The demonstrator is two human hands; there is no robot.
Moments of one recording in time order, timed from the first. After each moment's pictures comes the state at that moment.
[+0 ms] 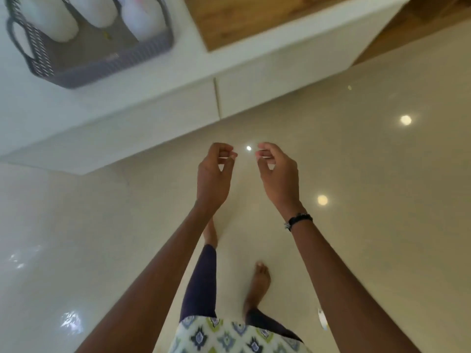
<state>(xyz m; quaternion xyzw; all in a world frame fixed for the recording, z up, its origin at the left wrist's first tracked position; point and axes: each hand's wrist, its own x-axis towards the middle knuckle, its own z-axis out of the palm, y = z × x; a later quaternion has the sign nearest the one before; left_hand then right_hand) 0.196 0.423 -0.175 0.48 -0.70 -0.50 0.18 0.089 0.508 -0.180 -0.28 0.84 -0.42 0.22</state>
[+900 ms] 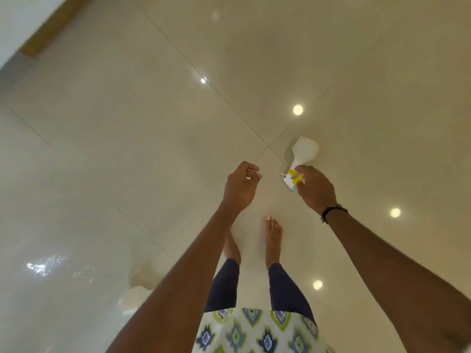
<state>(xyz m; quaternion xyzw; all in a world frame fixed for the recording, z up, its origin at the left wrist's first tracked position) 0.288 0.849 -0.304 0.43 -0.63 -0.62 -0.19 0.199 1.023 -0.333 -0.13 0.93 -0.09 0.34</state>
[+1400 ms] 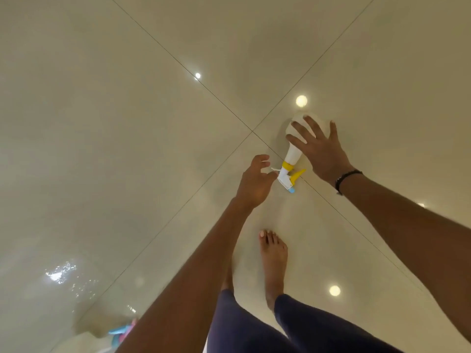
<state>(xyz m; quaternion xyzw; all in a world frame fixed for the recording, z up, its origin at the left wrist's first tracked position) 0.245 0.959 -0.498 0.39 -0.63 -0.63 -0.24 0.113 1.104 -0.551 -0.47 0.84 0.20 0.16</state>
